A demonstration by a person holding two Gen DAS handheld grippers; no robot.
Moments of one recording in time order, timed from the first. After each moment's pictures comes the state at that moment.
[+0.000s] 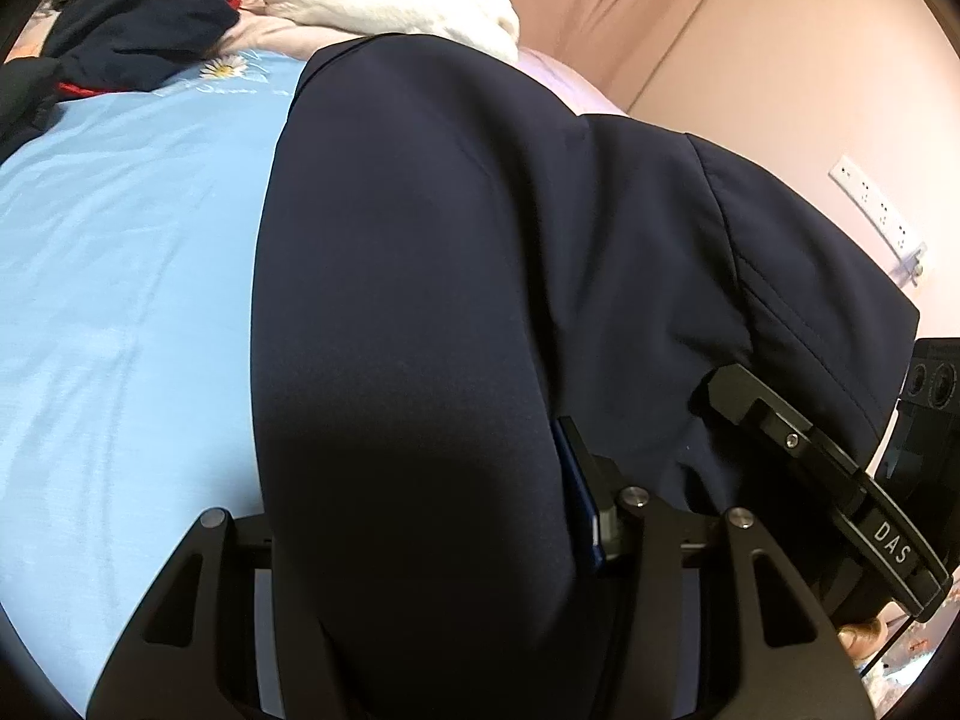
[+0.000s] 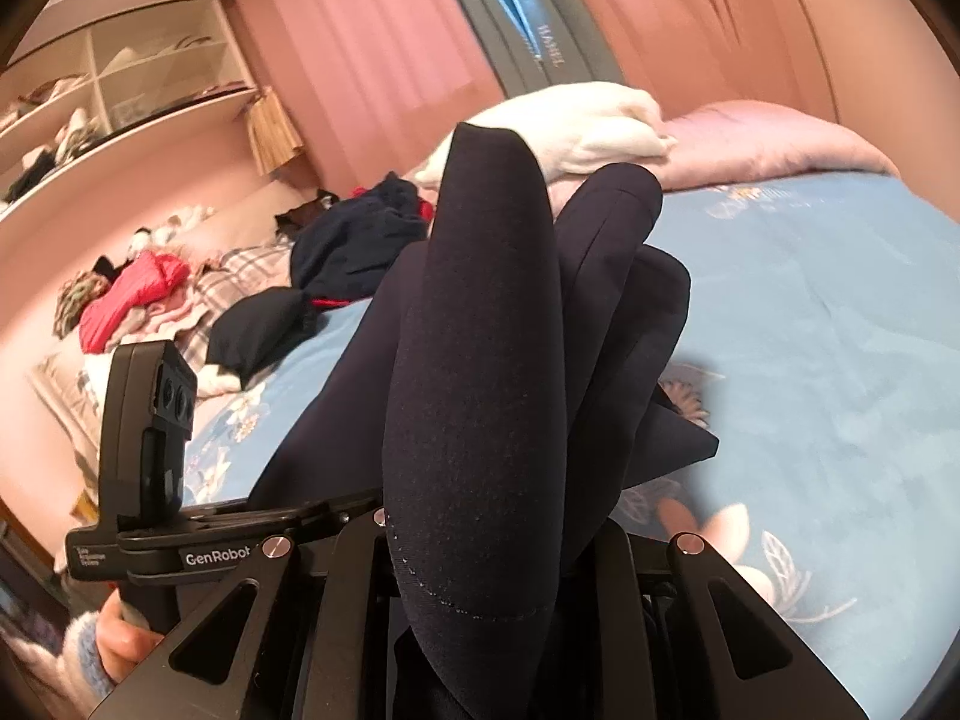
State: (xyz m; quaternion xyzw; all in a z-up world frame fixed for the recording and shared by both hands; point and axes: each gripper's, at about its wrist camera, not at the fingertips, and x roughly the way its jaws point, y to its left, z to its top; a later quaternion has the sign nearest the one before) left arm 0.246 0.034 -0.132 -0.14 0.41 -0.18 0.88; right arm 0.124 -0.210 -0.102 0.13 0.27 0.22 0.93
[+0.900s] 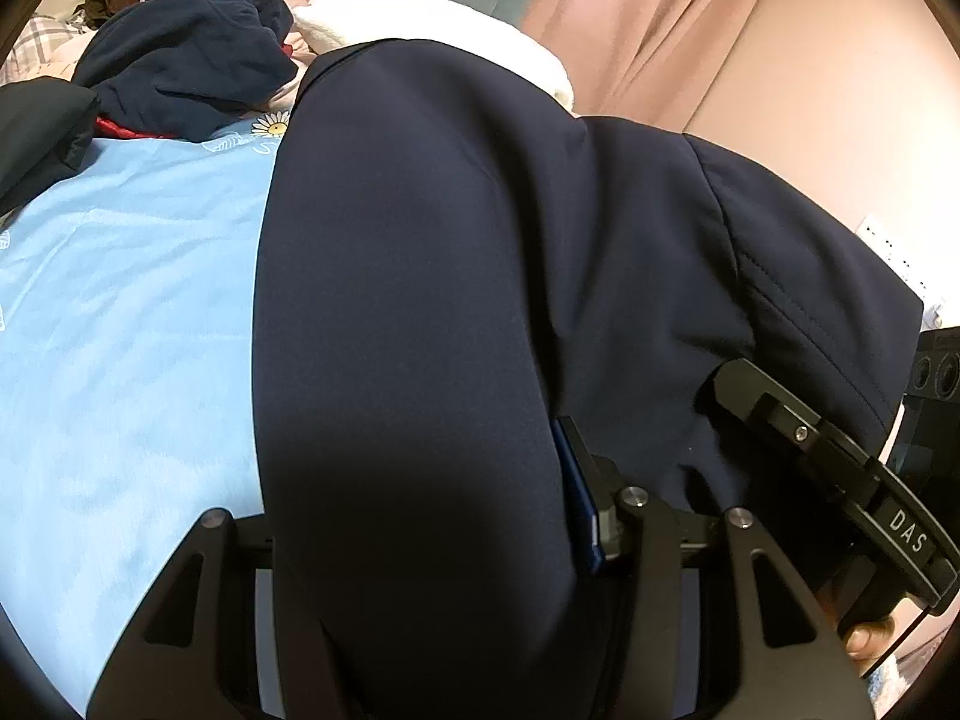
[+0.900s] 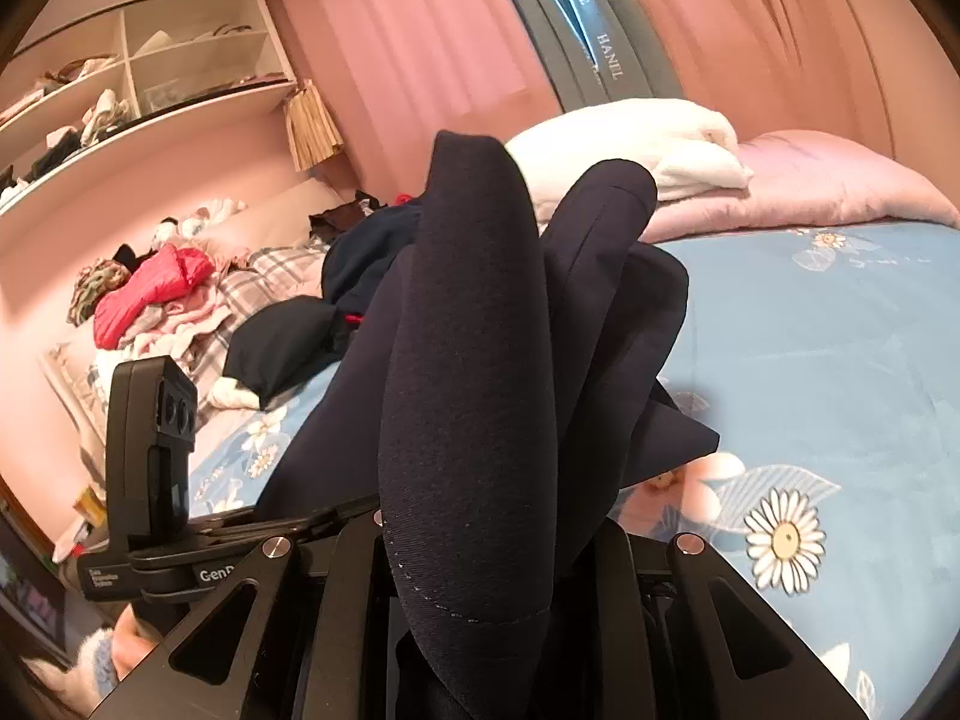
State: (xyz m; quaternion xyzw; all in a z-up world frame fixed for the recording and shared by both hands) left arm 0.225 0.069 -0.112 -0.15 0.36 -0.15 0.91; right arm 0.174 -0.156 -0.091 0.11 0.24 0.26 0.93
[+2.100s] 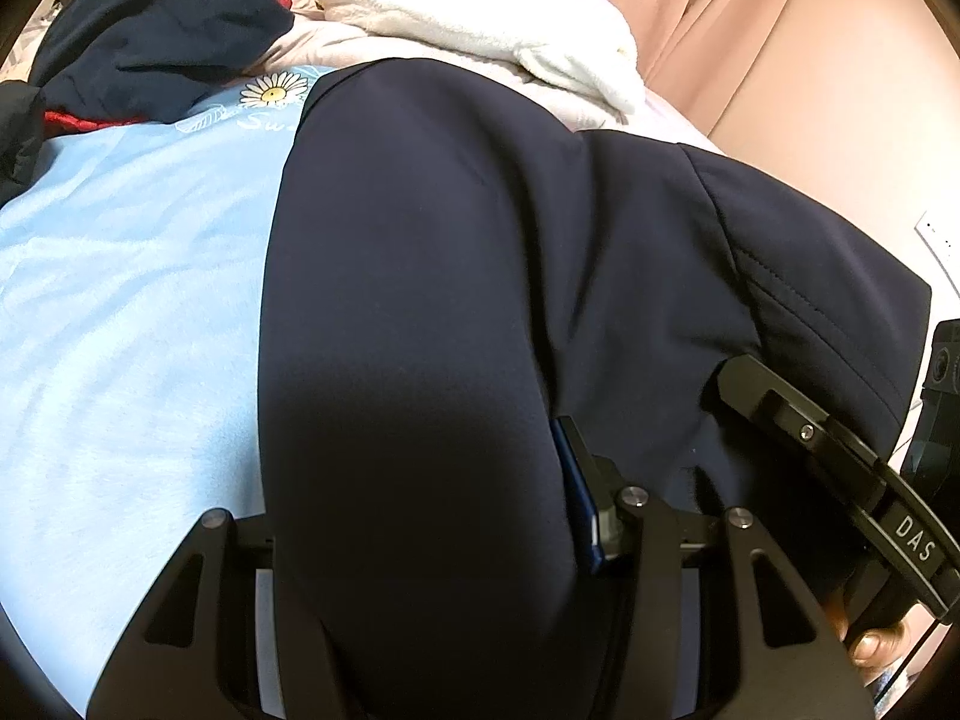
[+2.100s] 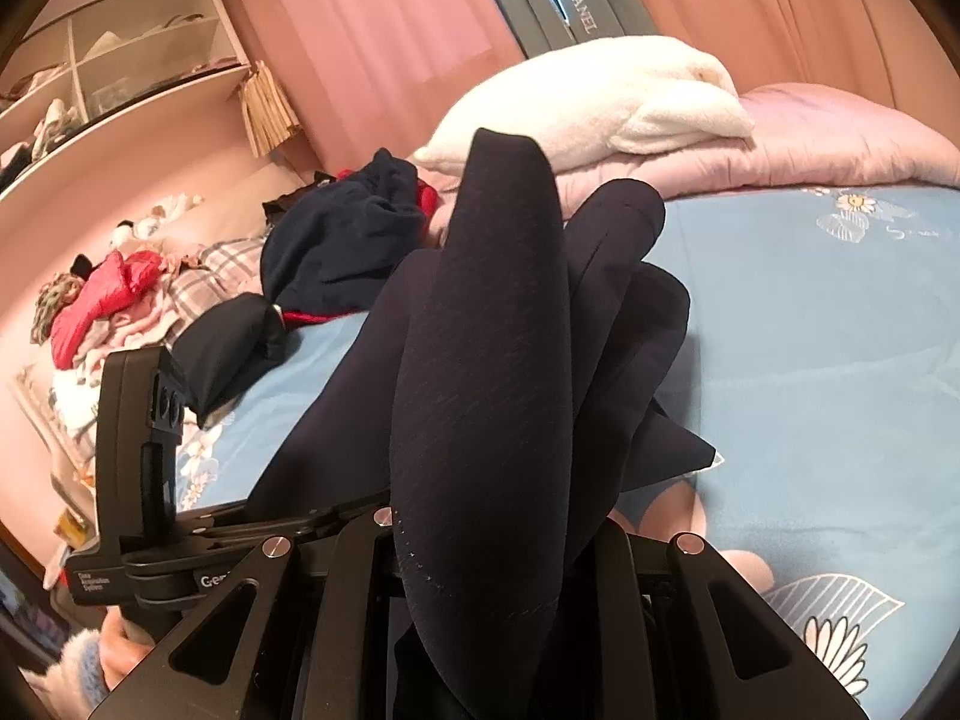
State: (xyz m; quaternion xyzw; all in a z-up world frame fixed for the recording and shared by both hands) left arm 0.258 0.040 -0.140 -0.13 0.42 -0.13 0.89; right arm 0.254 -0.143 -0.117 0.13 0.29 0.24 0.92
